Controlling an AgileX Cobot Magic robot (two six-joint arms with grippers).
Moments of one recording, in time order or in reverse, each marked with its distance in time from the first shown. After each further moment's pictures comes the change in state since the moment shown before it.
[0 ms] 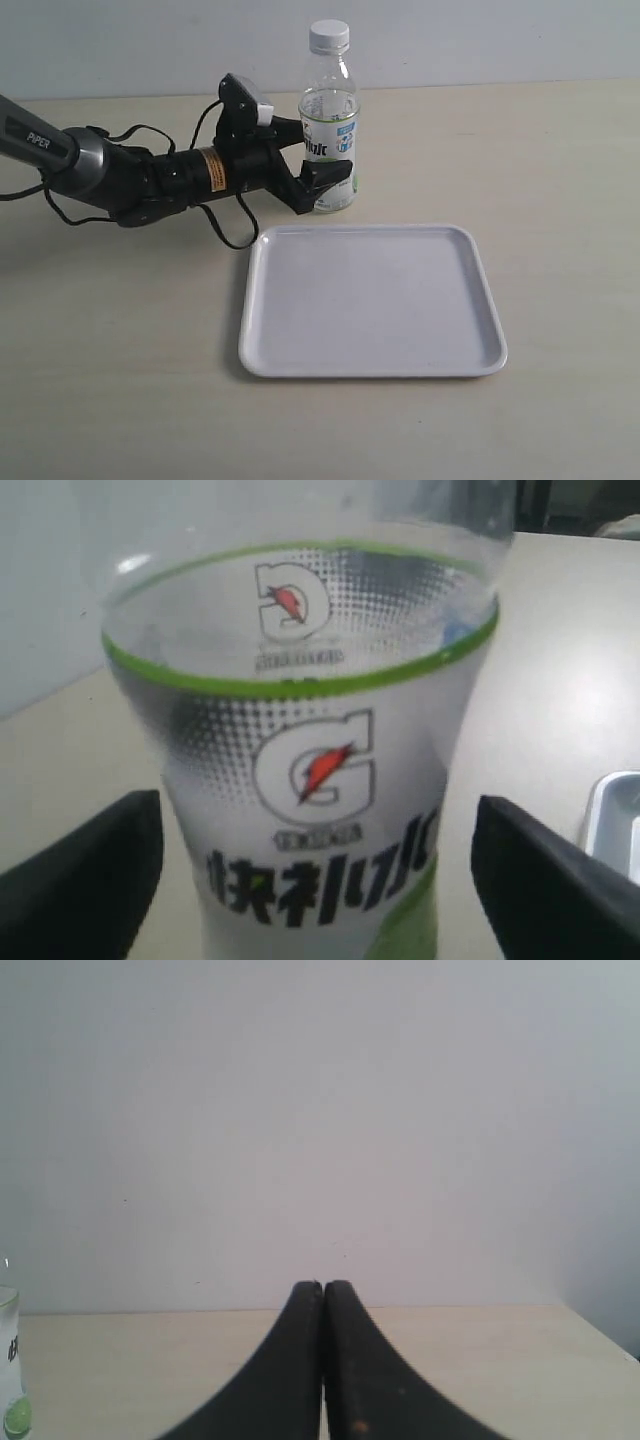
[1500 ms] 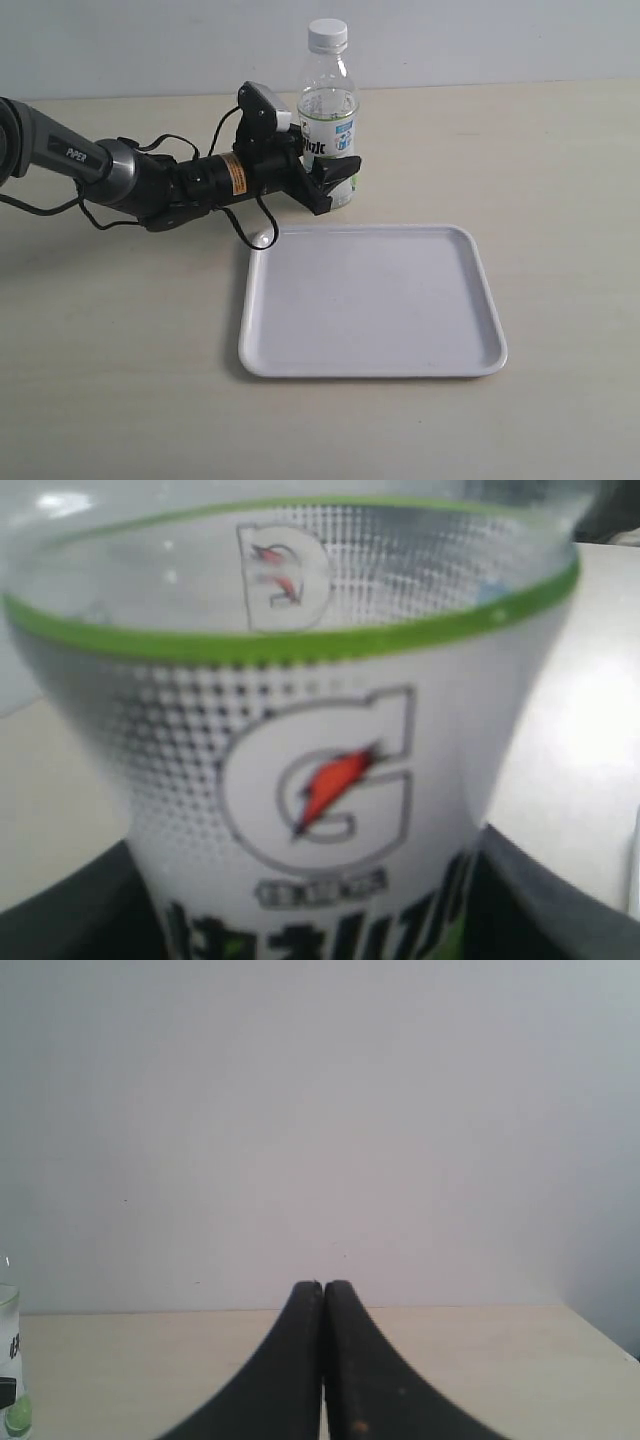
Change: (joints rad) left arm -0.026 0.093 -0.112 -0.050 0.004 0.008; right arm 0.000 0.000 0.000 0.000 0.000 0.000
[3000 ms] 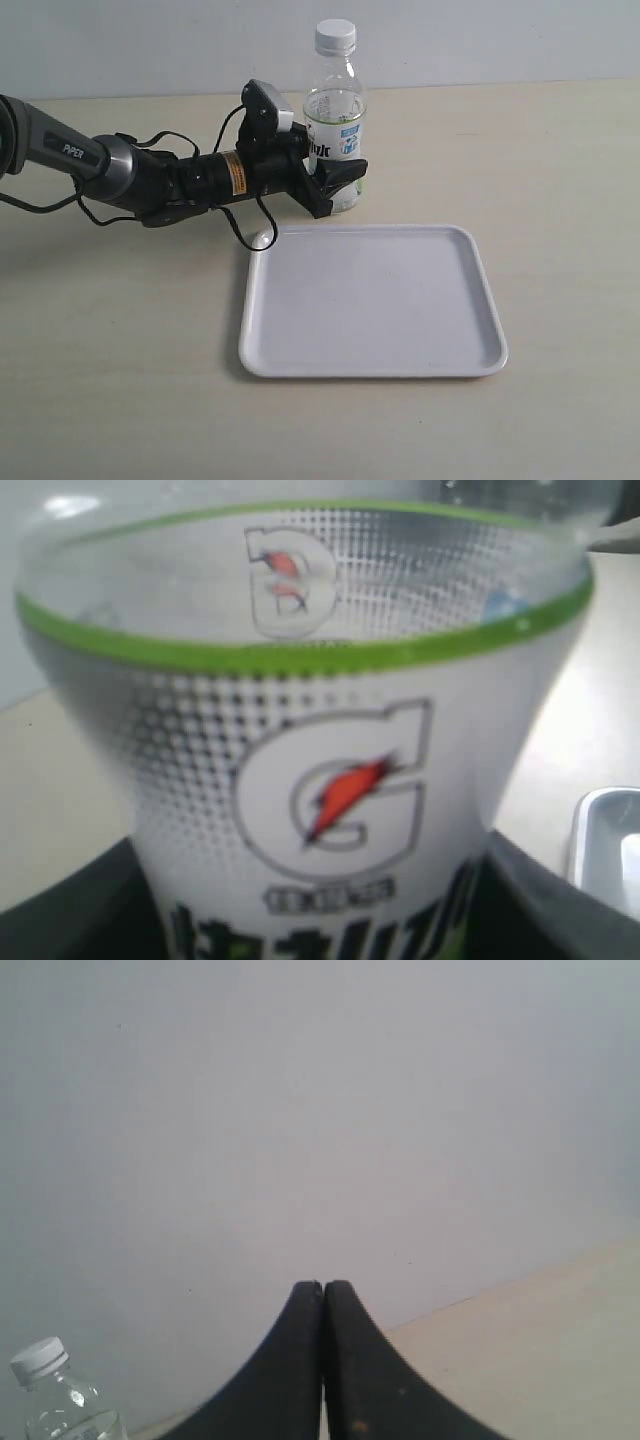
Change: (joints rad) left arm 0.000 -0.012 0.000 0.079 -0.029 -0.046; right arm 0.000 0.000 0.000 0.189 -0.054 0.213
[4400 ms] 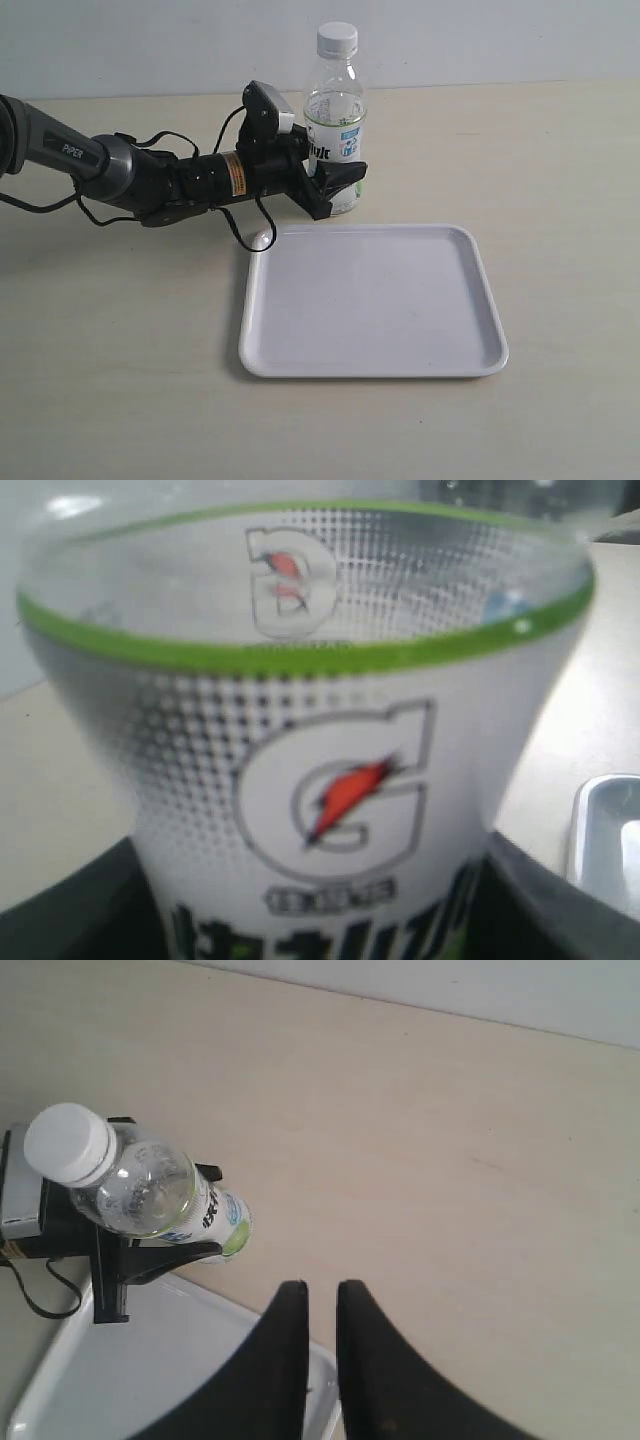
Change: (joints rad) left arm 0.000 0.000 0.000 0.012 0.014 -0.002; right arm 0.016 1.741 -1.821 0.005 1.299 -0.324
